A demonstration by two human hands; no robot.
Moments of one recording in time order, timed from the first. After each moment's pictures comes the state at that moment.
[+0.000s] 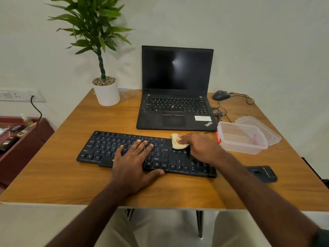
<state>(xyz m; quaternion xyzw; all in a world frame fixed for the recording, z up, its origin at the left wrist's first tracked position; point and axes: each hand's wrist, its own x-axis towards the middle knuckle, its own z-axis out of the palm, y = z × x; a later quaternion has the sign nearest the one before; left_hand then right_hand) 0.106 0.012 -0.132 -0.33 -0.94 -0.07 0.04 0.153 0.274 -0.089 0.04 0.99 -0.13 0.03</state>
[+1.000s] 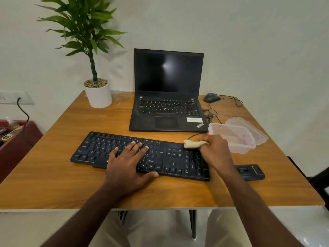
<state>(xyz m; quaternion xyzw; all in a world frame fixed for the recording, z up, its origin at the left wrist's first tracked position) 0.106 0.012 -0.133 -0.34 -0.93 -0.09 0.04 0.207 0.275 -0.078 0.28 0.89 -0.32 -0.17</state>
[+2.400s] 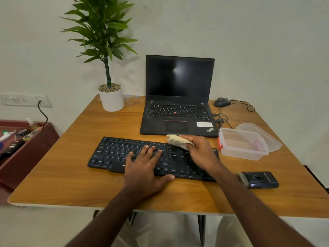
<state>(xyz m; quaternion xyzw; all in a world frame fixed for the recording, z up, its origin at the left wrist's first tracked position) 0.124 0.031 -0.126 -0.30 -0.95 -0.08 0.02 0.165 0.241 -0.082 0.13 0.90 -0.41 -0.11</state>
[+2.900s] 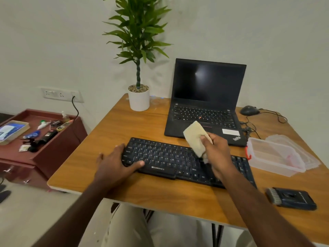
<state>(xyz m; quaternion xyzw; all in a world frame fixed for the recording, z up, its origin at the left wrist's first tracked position) 0.065 -0.108 -0.131 -0.13 -0.96 -0.25 0.00 0.138 0.198 -0.077 0.23 0.74 -0.61 -0.16</state>
